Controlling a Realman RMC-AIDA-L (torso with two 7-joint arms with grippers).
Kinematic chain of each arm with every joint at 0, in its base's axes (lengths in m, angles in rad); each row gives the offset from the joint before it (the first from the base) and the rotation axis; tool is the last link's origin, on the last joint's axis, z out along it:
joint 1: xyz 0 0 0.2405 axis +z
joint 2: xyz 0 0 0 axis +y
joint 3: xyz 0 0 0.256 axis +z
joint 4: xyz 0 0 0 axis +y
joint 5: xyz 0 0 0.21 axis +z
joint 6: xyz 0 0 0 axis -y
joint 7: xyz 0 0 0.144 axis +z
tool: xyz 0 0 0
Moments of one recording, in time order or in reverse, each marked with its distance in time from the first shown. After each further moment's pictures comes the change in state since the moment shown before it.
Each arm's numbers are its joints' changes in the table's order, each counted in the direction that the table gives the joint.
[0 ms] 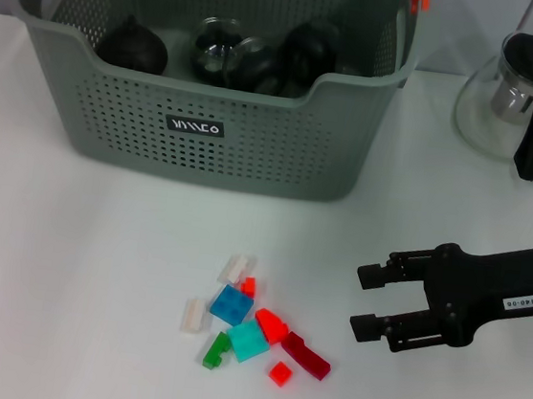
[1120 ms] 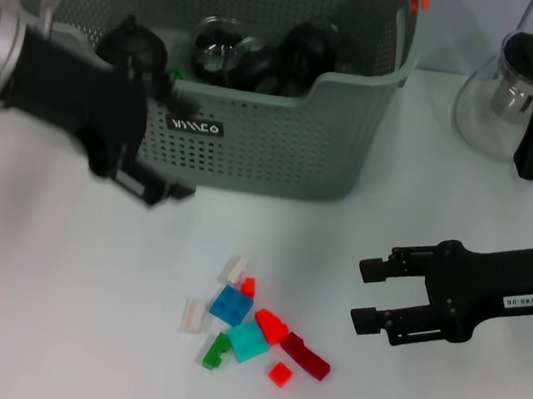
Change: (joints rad) left arm 0.296 -0.080 -0.101 0.469 -0.041 -0.775 0.433; right arm -0.008 0.003 0.033 0.023 0.001 -0.015 -0.034
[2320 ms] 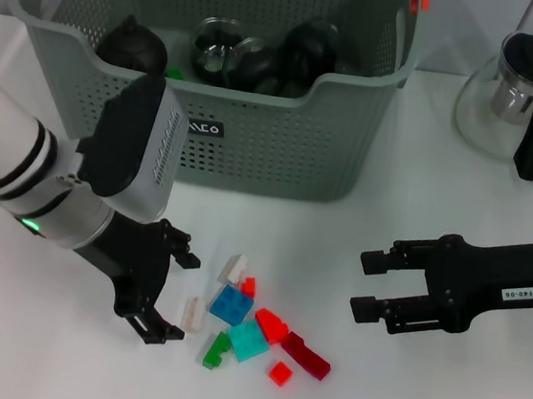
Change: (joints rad) left arm 0.066 -0.080 0.388 -0.251 0.230 0.316 0.058; right arm 0.003 0.001 0.018 0.014 0.000 -0.021 0.011
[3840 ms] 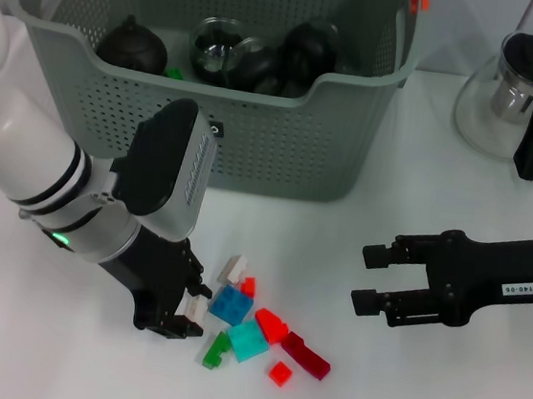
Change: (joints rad) left arm -0.038 -0.001 0.073 -0.105 -0.013 0.081 -0.022; right arm 0.002 -0.002 0.013 0.010 0.001 -0.013 -0.005
